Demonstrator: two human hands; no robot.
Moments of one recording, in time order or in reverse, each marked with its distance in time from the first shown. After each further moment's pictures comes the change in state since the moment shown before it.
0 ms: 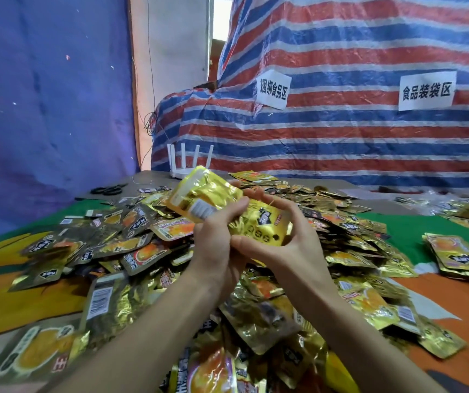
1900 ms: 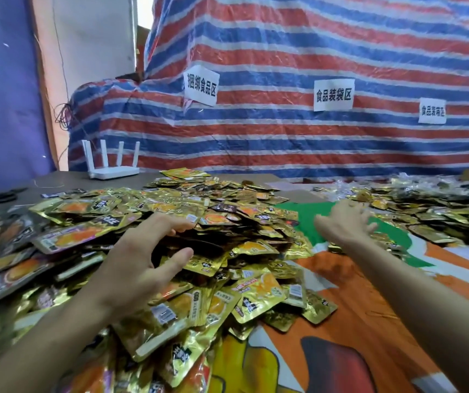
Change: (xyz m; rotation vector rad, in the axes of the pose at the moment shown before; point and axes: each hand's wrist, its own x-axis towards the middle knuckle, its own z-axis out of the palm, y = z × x) left_hand -0.014 -0.017 -0.011 1.347 -0.426 0.356; right_hand 0.040 0.005 -0.237 -1.403 0.529 0.781
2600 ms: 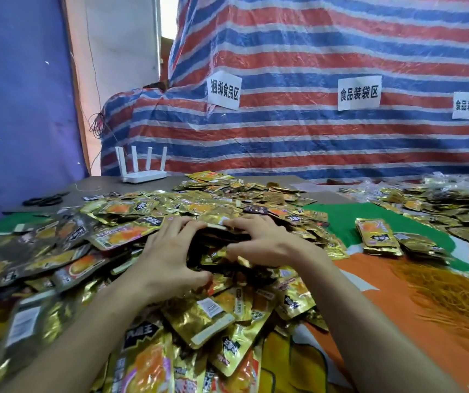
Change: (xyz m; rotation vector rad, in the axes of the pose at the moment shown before) left_hand 0.011 -0.037 -0.017 0.320 -0.225 -0.152; right_hand -0.111 -0.114 0.026 0.120 -0.581 -0.846
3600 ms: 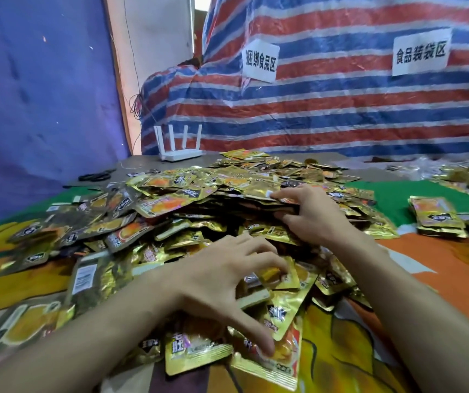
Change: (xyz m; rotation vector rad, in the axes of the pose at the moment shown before) left_hand -0.033 0.024 0.003 0.182 -0.384 0.495; right_hand 0.002 0.018 0.017 -0.033 0.368 -0.044
